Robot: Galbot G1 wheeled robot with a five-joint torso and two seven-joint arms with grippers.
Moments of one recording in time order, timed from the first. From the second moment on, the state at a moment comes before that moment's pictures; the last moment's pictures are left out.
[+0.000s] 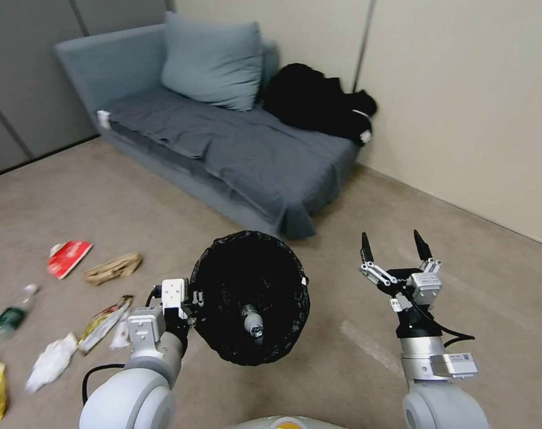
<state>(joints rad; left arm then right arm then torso) 1.68 -1.47 -0.48 -2.43 -0.22 0.70 -0.20 -1.66 1.46 0.51 2.15 0.07 0.33 0.03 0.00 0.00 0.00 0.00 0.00</state>
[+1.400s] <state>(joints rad) 1.70 -1.48 -0.48 -2.45 -0.21 0.70 -0.19 -1.62 1.44 0.51 2.15 0.07 0.30 0.01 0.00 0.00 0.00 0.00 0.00</state>
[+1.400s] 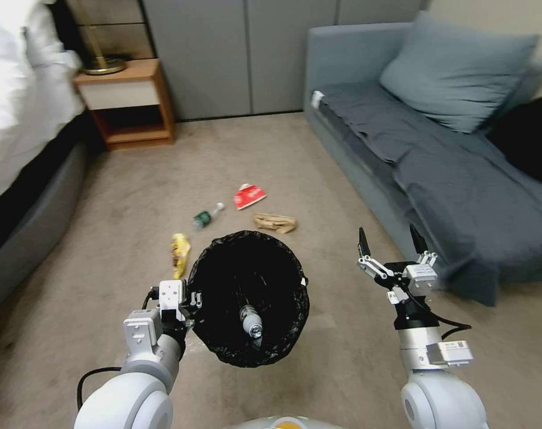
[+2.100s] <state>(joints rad) 1.70 -1.48 -0.48 -2.44 -0.21 0.70 -0.19 -1.63 1.45 0.51 2.14 0.07 0.31 0.00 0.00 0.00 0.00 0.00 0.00</state>
